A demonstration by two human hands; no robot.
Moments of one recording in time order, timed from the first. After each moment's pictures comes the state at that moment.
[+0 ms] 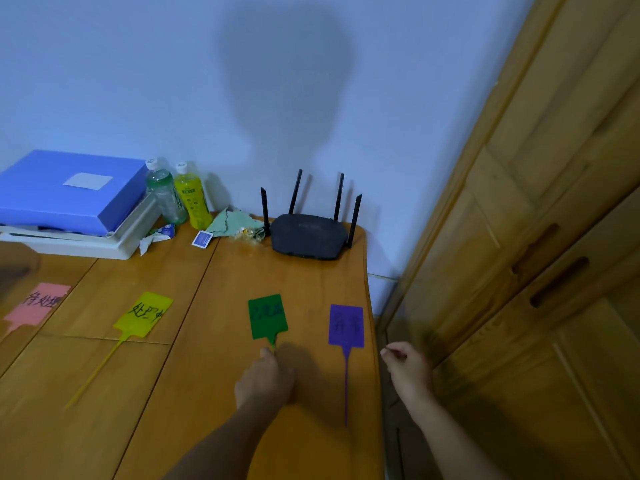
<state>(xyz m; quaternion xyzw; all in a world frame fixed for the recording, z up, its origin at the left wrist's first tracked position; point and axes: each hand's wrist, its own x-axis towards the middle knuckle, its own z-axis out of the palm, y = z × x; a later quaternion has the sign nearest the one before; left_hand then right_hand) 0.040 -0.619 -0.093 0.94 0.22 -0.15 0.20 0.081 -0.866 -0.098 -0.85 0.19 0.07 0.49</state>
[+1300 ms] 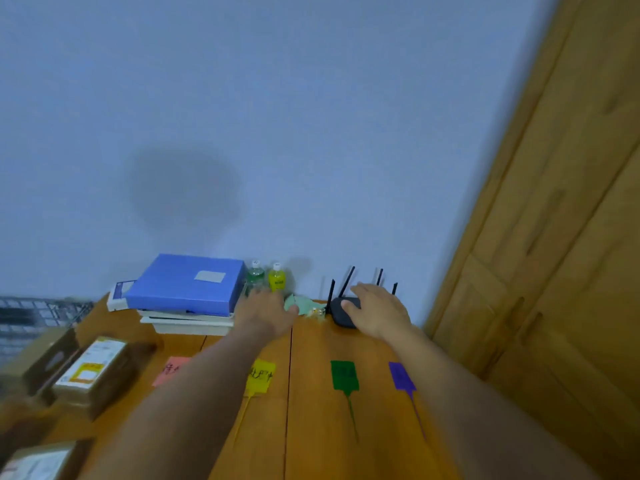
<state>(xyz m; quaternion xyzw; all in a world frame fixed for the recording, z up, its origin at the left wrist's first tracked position) -0.011 -0.329 0.229 1.00 0.03 0.05 0.08 -0.008 -0.556 0.260 -0.99 -0.09 -0.01 0.09</state>
